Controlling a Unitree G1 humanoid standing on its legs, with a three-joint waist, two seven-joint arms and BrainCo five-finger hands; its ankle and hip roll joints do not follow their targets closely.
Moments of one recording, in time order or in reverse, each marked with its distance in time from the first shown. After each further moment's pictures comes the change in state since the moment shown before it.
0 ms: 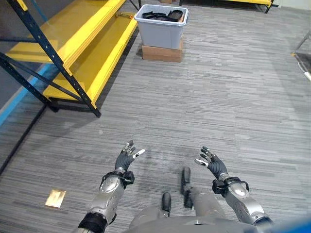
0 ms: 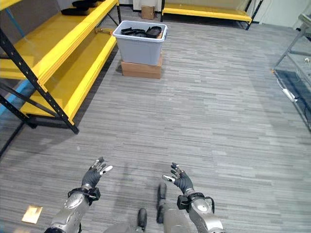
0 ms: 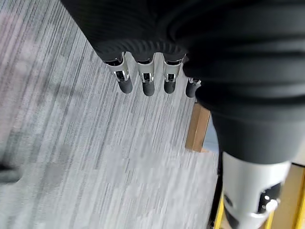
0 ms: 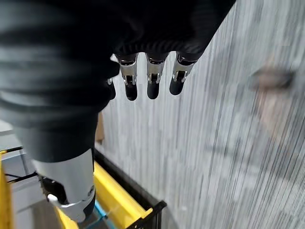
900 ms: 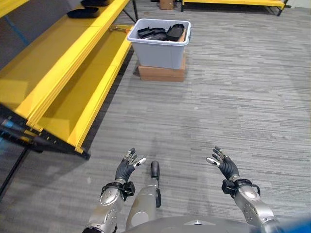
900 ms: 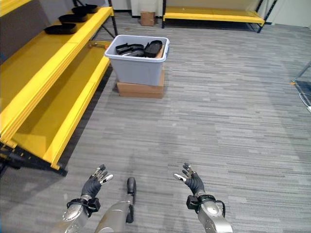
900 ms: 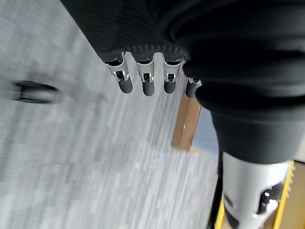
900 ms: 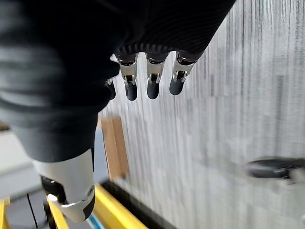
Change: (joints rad) left arm 0.163 -0.035 -0.003 -0.099 0.016 0.001 -0.015; right arm 0.083 -0.069 -0.045 0.005 0.057 -0.026 -0.024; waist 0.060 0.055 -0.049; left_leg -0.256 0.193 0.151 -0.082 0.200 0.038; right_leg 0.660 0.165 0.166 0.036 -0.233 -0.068
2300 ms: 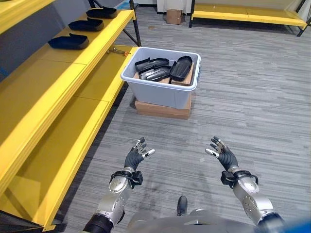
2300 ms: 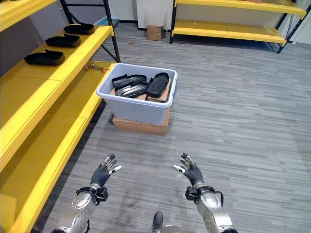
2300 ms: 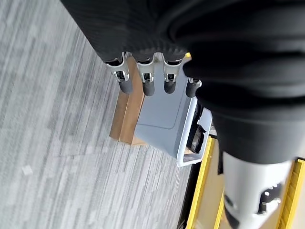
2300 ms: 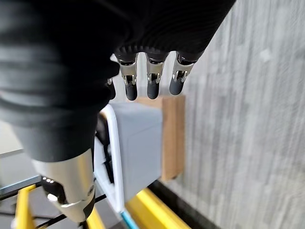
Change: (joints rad) left arm -0.085 0.017 -0.054 -0.011 0.018 0.007 -0.012; right arm -0.050 0.008 0.000 -0.062 0.010 -0.013 0.010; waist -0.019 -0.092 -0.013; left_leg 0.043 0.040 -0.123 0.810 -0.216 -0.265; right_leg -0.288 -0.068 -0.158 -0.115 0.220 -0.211
